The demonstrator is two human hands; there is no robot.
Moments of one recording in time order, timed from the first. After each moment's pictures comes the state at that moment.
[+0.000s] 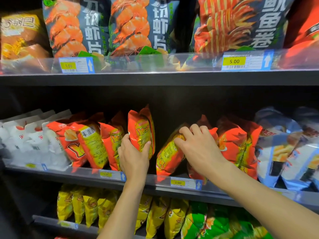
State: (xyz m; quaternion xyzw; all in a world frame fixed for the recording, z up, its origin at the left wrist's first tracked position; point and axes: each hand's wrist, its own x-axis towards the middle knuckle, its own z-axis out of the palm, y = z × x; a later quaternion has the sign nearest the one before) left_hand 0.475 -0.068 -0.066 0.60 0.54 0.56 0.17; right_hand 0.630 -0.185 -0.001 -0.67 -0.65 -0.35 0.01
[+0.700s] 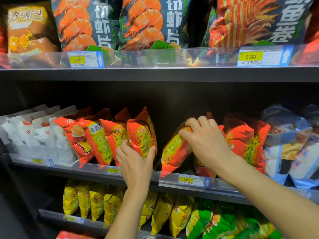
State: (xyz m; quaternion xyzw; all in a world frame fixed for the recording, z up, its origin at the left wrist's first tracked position) left_hand 0.452 -0.077 -0.092 0.62 0.57 0.53 0.12; right_hand 0.625 -0.176 0.004 -0.65 -0.65 -0.38 0.09
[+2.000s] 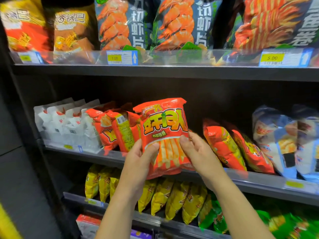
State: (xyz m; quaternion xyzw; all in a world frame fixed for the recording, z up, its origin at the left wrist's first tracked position) left_hand 0.346 -0.157 -0.043 0.56 0.26 0.52 0.58; right_hand 0.516 -0.210 -0.026 -0.48 -0.54 0.33 0.61
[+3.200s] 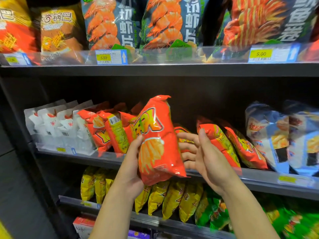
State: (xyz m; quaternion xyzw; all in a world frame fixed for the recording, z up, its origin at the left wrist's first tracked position) left_hand 0.362 -0.164 -0.027 0.37 0.27 0.46 0.76; right_hand 0.538 -0.228 -0.027 -0.45 -0.48 0.41 0.63
